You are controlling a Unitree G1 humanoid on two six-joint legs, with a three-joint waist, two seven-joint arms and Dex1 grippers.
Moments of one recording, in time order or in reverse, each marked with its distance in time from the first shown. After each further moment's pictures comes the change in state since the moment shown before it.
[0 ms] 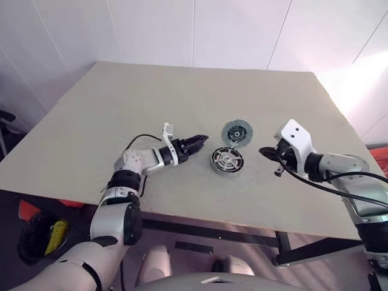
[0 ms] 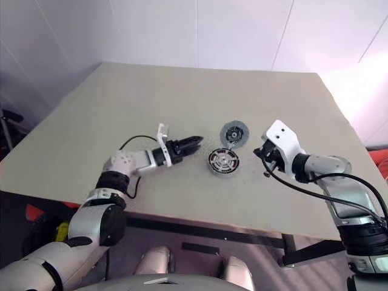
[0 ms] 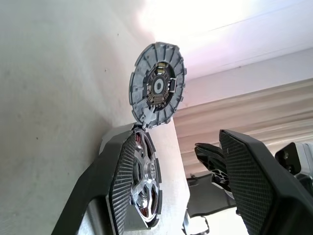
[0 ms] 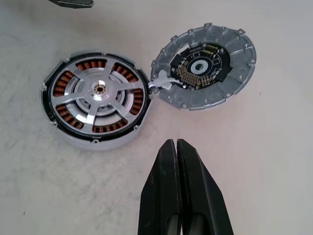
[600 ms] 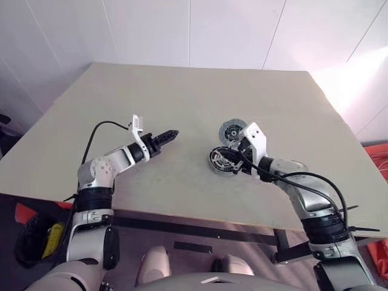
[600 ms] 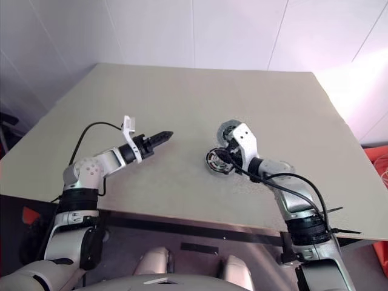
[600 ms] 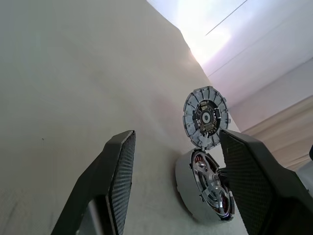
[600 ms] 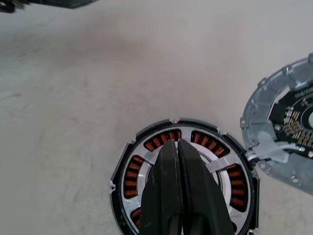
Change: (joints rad) left arm 0.201 0.138 -0.049 -0.453 0.048 -0.089 0.103; right arm -0.087 0.360 0.135 0.145 0.004 0.057 -0.150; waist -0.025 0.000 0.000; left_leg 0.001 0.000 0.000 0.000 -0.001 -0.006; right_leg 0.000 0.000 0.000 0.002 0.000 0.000
